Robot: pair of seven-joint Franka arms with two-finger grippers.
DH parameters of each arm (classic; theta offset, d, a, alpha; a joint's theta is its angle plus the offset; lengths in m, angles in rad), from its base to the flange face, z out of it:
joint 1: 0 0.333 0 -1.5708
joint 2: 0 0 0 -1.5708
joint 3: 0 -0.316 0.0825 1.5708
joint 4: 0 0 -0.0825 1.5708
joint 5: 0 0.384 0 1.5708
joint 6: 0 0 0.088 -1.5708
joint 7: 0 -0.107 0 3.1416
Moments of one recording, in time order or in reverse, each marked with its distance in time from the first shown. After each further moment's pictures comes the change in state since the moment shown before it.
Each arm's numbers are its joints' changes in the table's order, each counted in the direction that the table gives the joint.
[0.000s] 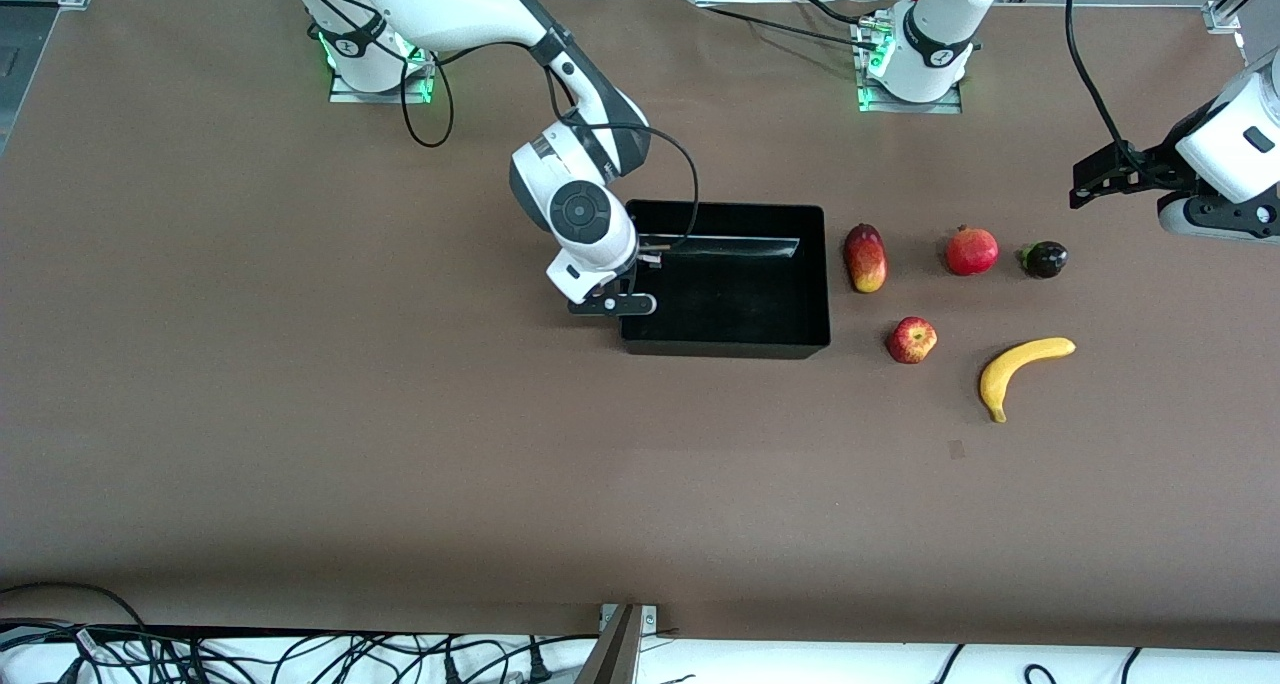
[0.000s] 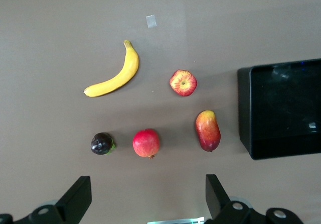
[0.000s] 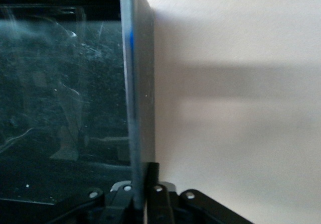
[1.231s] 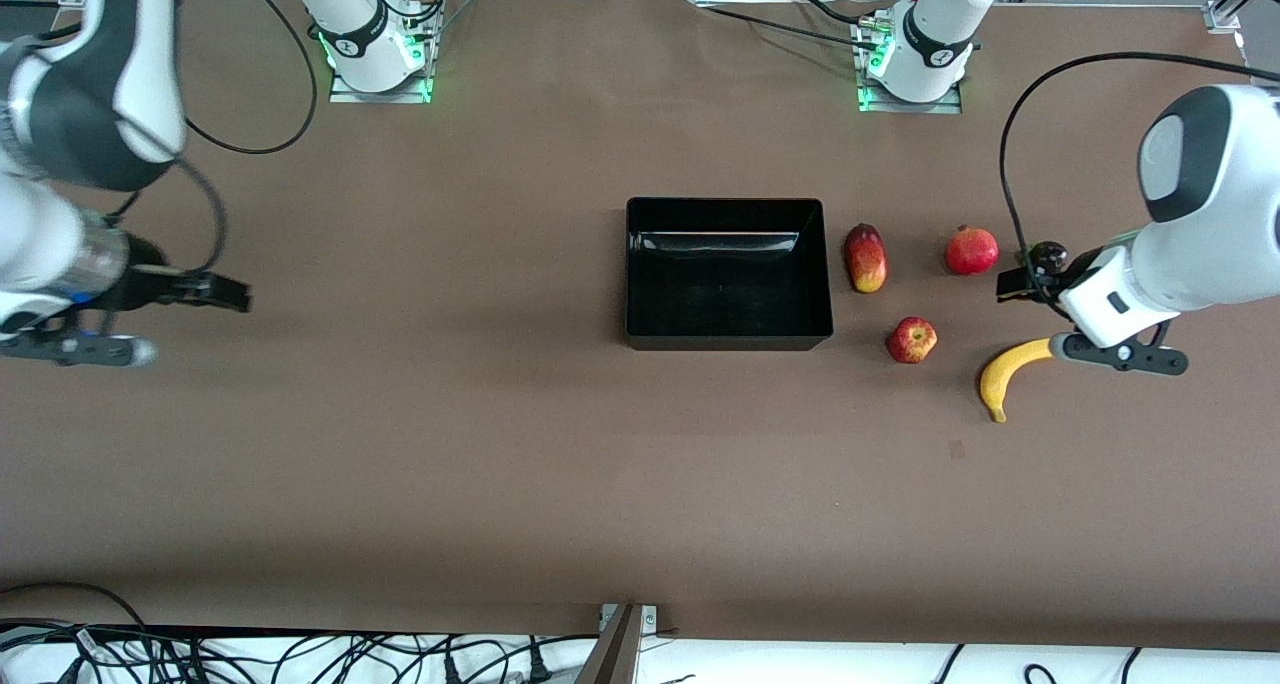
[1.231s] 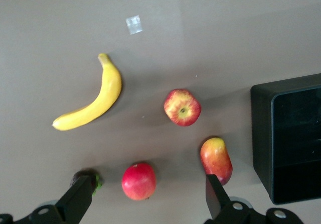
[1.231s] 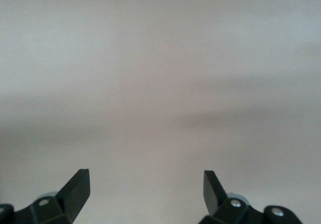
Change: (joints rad) left arm -0.029 0.275 0.015 0.011 0.000 0.211 -0.020; right arm -0.224 -0.324 0.703 -0.140 -0.060 -0.555 0.674
